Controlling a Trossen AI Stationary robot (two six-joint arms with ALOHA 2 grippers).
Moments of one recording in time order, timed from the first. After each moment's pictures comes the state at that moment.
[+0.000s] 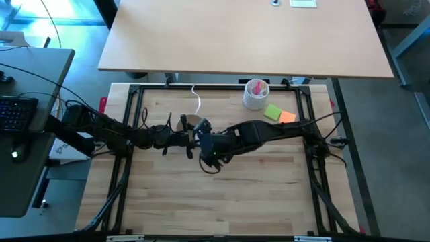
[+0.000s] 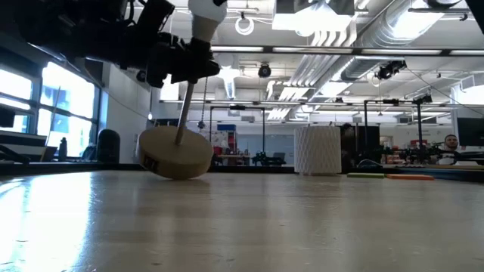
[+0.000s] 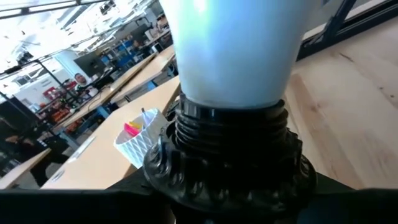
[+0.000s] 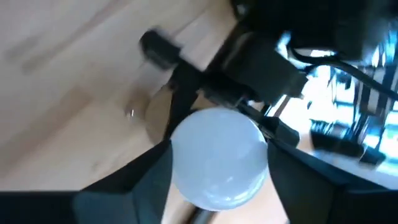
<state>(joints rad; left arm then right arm) -0.07 1.39 0.43 0.84 -0.33 0.52 0.22 2.10 2.32 -1.13 0.47 -0.90</state>
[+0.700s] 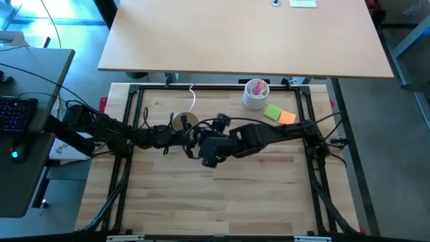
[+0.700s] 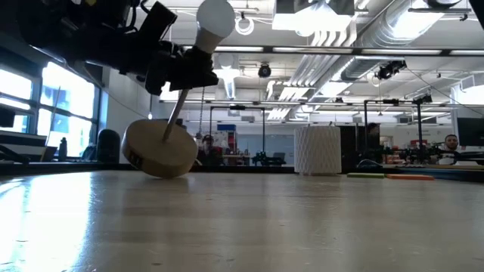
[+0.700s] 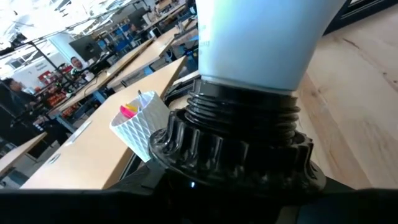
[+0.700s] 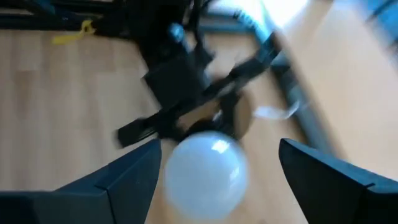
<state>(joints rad) -0.05 1.39 0.43 0.82 -0.34 0.48 0.25 2.10 2.34 -1.15 0.59 0.23</state>
